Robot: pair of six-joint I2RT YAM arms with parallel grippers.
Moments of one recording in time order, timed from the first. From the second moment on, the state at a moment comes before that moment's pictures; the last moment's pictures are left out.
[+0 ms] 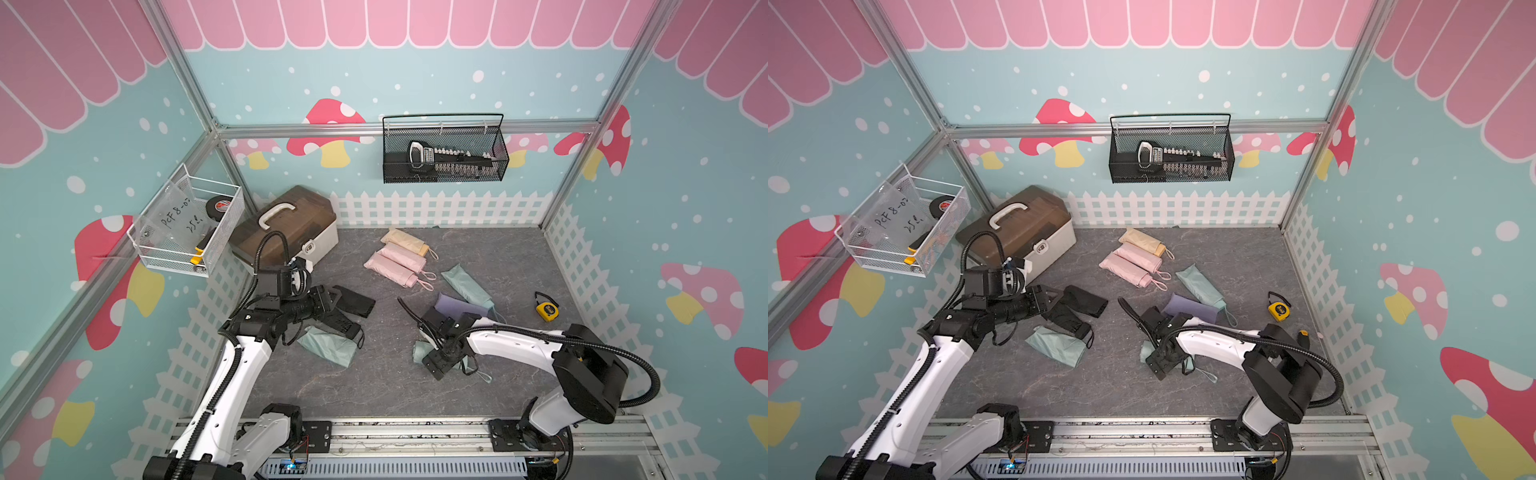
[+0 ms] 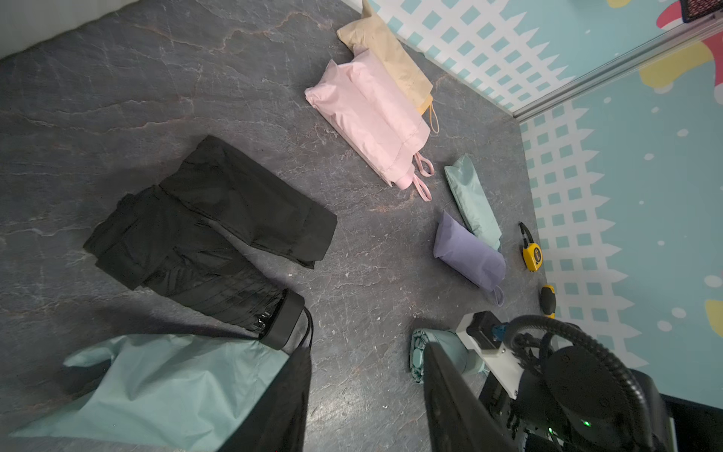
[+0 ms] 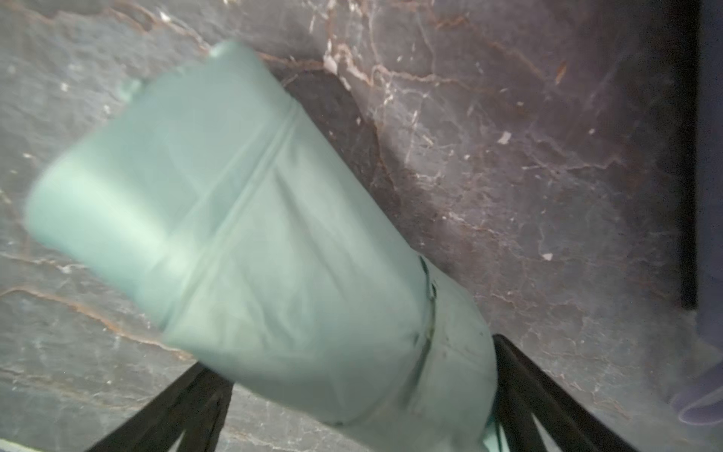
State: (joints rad) left arm -0.07 0.98 0.92 -0.66 0.46 -0.45; right arm 0.88 1.59 0.91 -0.78 0.10 0.17
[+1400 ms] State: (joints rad) left arm 0.04 0.72 1.10 -0.46 0.49 -0.65; right arm 1.16 2.21 1.82 -0.78 -0.36 0.23
